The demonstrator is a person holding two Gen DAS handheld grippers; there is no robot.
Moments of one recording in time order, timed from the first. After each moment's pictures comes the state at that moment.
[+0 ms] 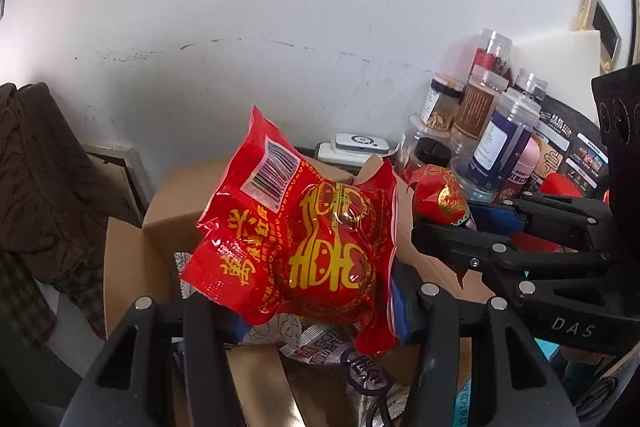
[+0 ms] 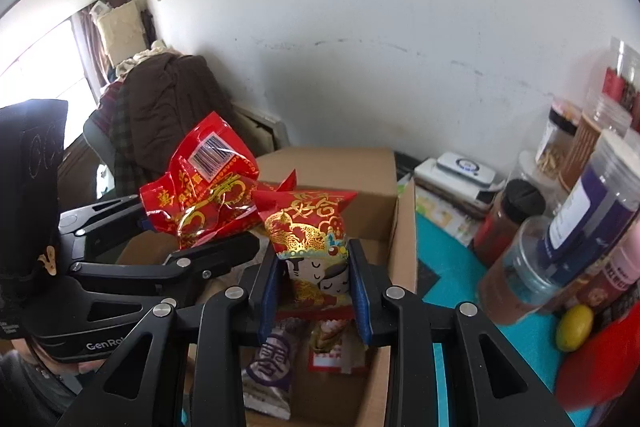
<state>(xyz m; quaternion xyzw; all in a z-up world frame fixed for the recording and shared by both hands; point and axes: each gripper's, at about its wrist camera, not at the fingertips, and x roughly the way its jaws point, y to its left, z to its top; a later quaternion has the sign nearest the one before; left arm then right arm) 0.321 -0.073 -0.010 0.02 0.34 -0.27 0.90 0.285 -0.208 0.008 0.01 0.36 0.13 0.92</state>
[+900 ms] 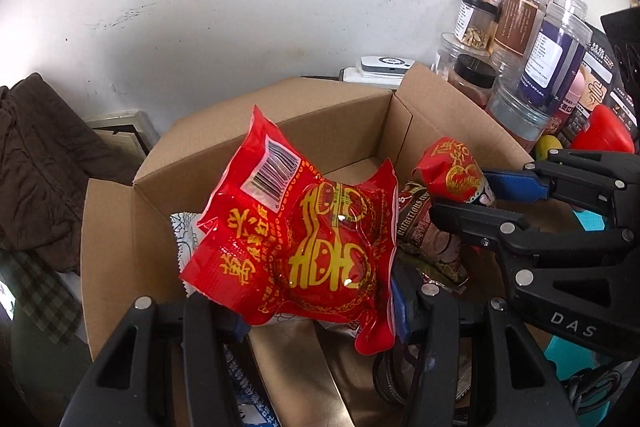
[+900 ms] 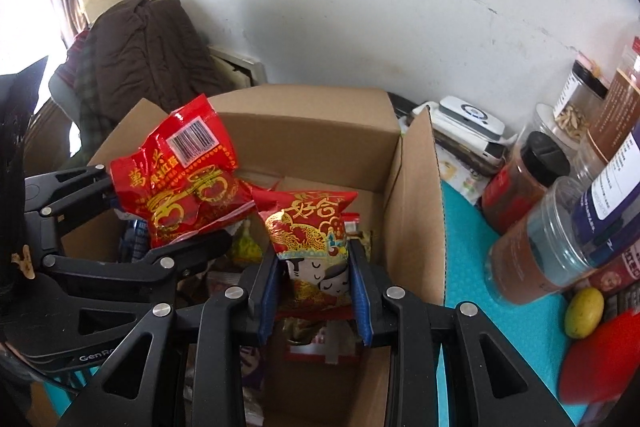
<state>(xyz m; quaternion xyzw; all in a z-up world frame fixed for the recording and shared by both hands) 0.347 -0.090 -0.058 0.11 0.43 -0.23 0.87 0.314 -0.196 -0.044 -0.02 0.45 0.09 0.89</state>
